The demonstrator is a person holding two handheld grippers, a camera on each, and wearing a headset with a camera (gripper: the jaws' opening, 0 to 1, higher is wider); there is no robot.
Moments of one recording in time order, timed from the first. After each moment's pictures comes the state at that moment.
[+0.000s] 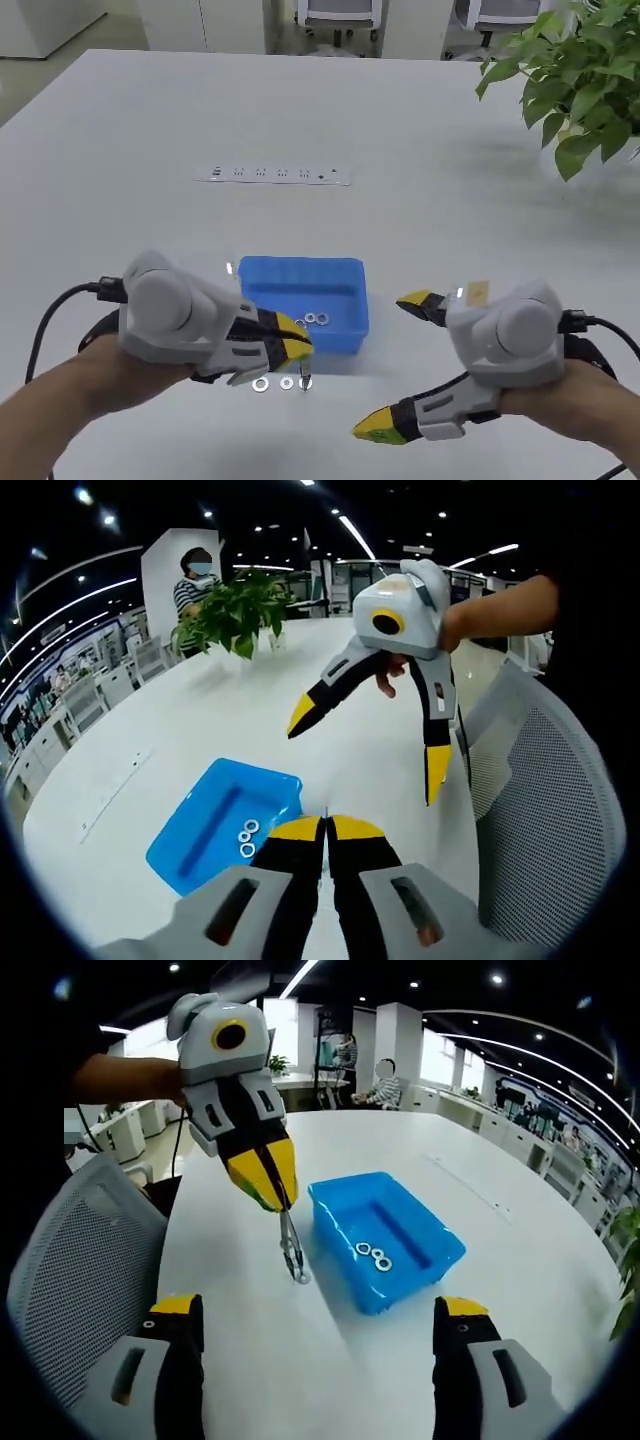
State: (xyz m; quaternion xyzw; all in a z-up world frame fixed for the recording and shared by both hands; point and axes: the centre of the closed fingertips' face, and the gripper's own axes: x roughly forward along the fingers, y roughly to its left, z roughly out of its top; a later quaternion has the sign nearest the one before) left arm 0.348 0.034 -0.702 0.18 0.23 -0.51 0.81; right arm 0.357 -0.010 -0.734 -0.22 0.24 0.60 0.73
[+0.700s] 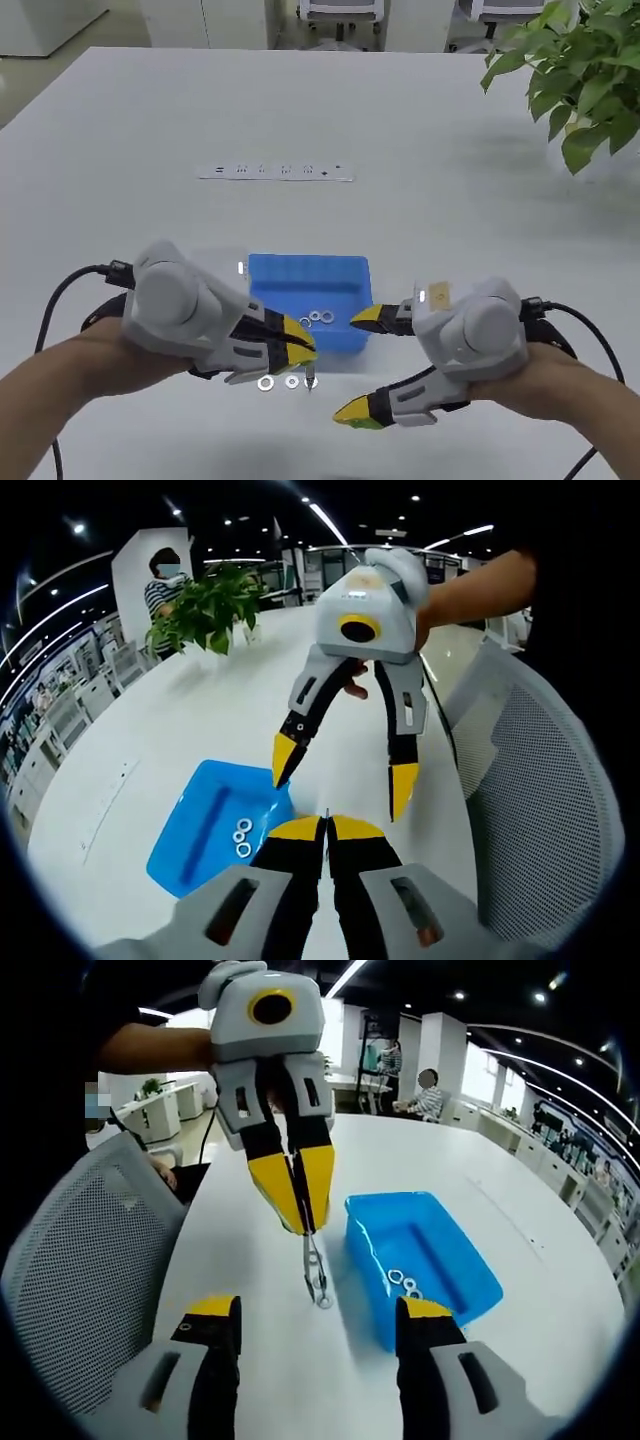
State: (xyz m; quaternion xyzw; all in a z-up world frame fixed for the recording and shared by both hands) left arm 0.341 0.034 -0.703 0.22 0.24 -0.55 0.77; right arm 0.345 0.027 -0.743 -0.25 0.21 0.66 0.67
